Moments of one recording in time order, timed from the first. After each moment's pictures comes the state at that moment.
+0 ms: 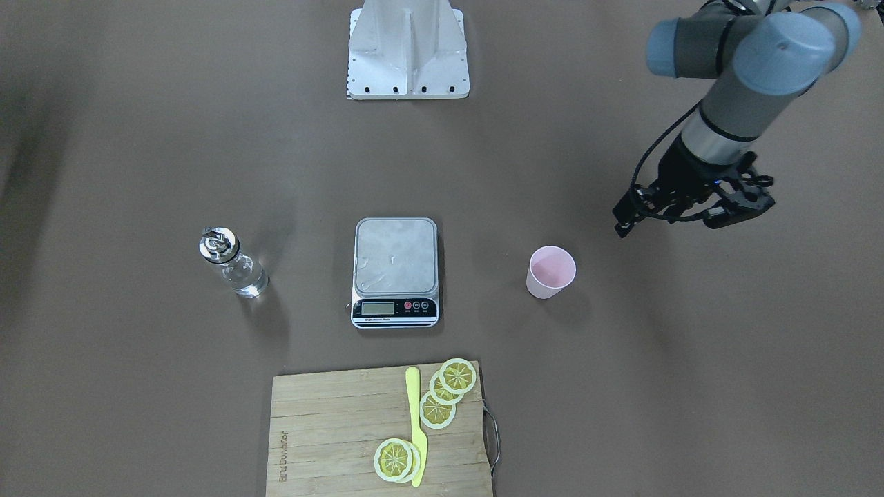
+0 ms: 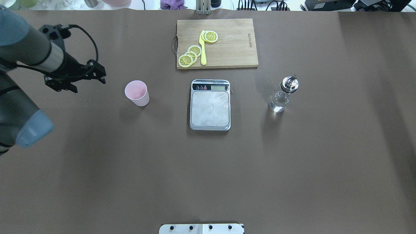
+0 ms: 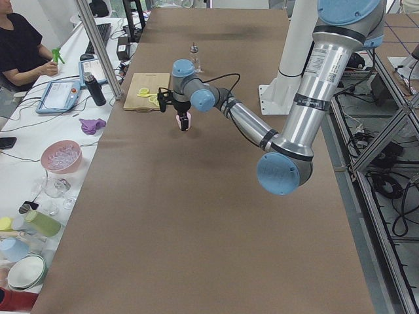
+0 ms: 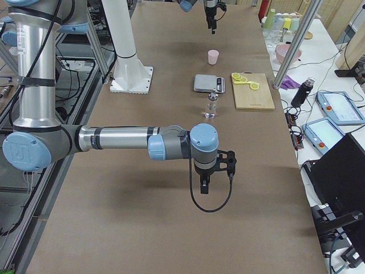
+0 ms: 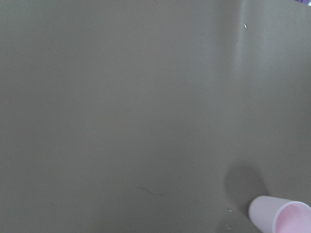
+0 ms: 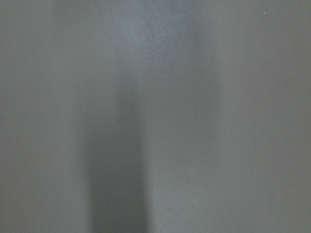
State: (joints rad) left arm -0.87 -1.92 -1.85 -1.69 -2.07 -1.27; right arm 1.60 -1.64 1.71 -1.50 2.37 0.13
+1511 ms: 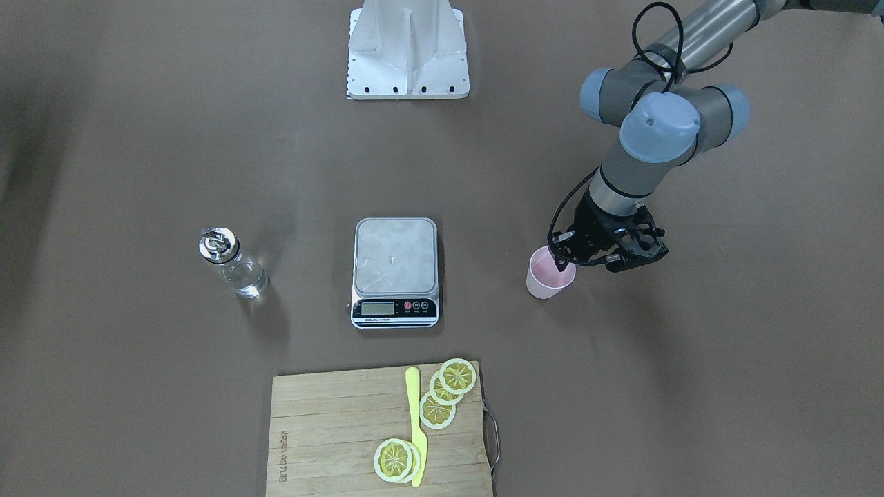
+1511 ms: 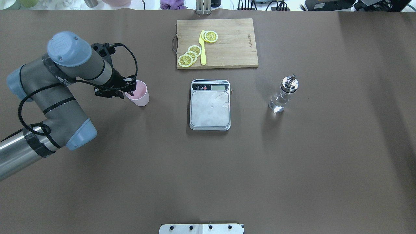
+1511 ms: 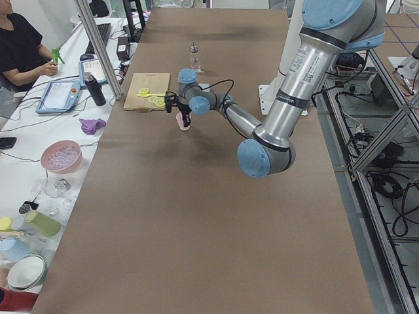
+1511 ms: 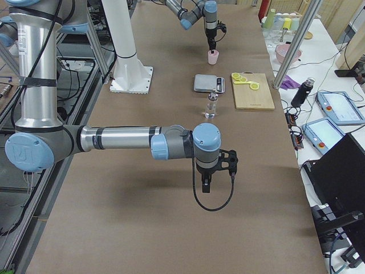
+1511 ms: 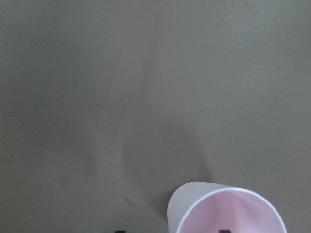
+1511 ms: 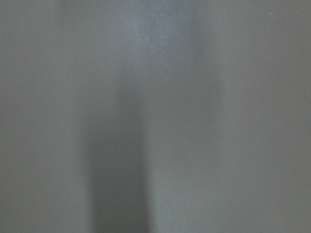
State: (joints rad) left arm -0.77 -2.05 -1.60 -1.87 -2.01 -1.33; right arm 1.59 -1.63 1.70 -1.50 2.38 0.13
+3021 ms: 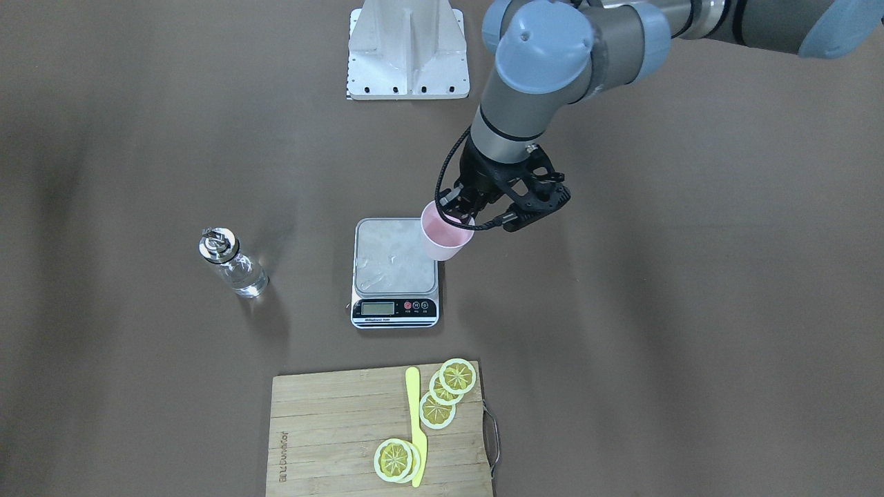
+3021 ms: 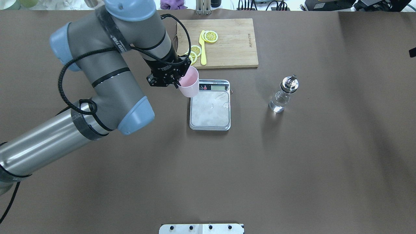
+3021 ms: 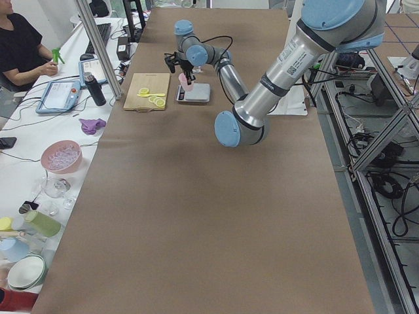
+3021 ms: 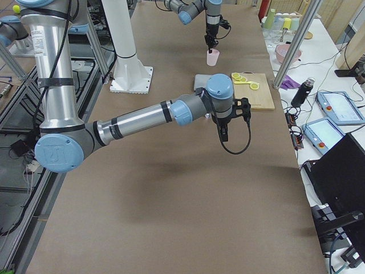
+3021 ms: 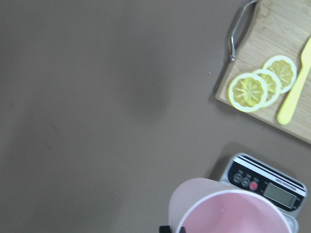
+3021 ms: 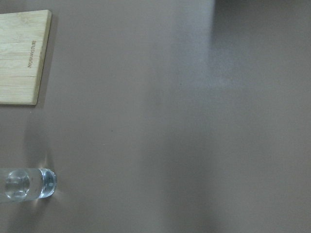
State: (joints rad) left arm -0.71 -2.43 -1.62 -1.49 -2.09 -1.64; right arm 1.43 -1.50 1.87 -1.37 2.45 0.40
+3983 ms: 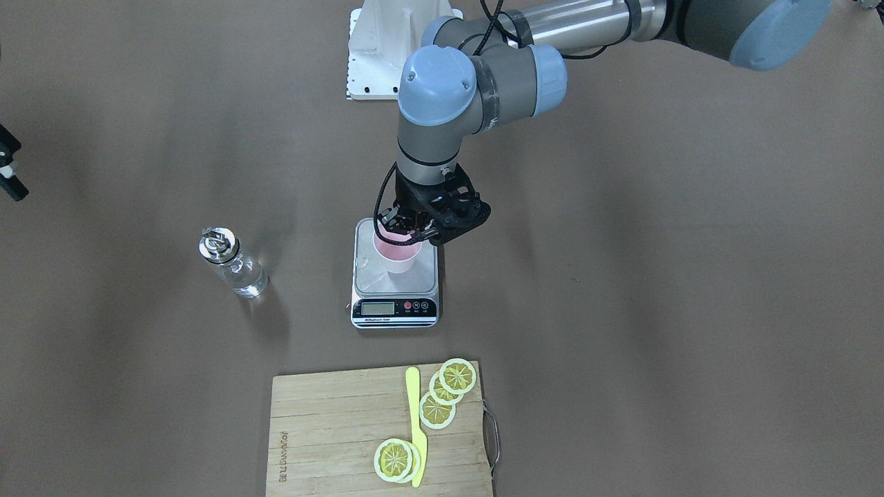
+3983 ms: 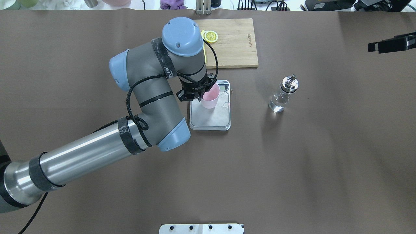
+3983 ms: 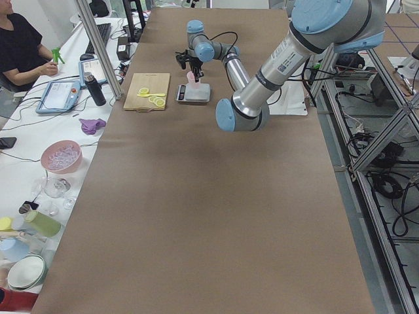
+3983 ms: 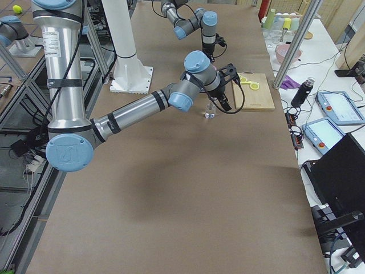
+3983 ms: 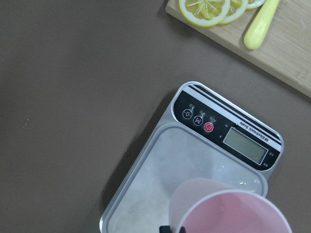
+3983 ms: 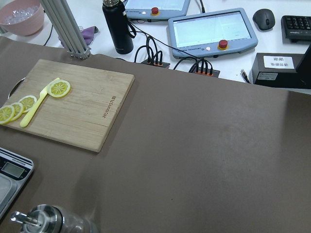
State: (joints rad) left arm -0.61 -2.52 -1.42 -1.59 -1.97 -1.69; right arm 1.20 -1.56 1.99 -0.92 2.12 0.63
